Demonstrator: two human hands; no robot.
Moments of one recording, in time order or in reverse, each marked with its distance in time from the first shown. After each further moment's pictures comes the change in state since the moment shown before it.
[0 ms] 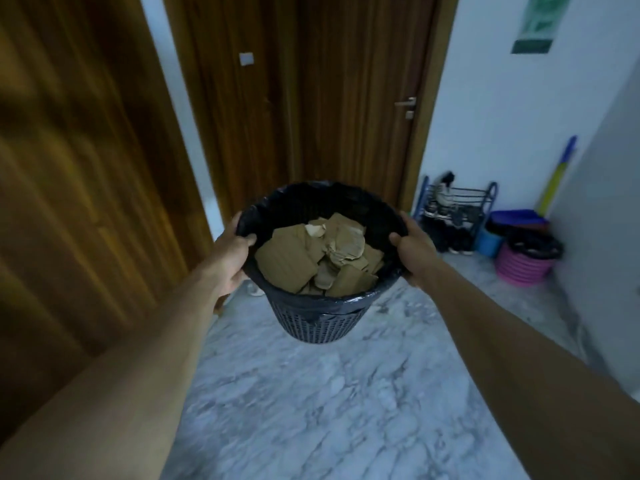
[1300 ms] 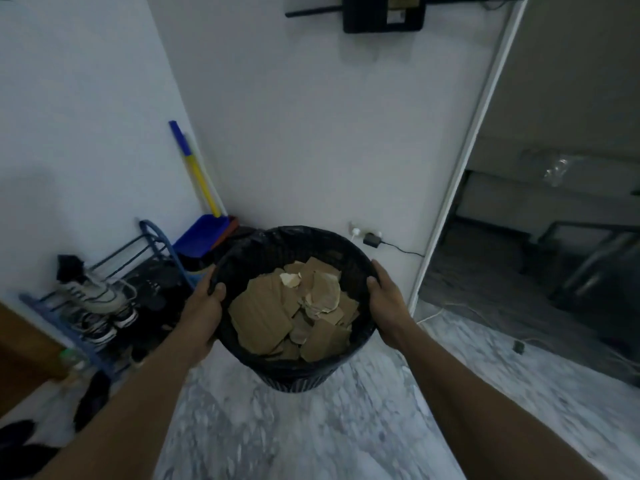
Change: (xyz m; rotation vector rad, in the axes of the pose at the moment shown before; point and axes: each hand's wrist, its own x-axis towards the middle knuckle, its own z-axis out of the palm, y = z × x) left_hand 0.548 -0.185 0.903 0.458 -1.103 -0.145; right_hand 0.499 0.108 -0.524 0.138 1.266 0.097
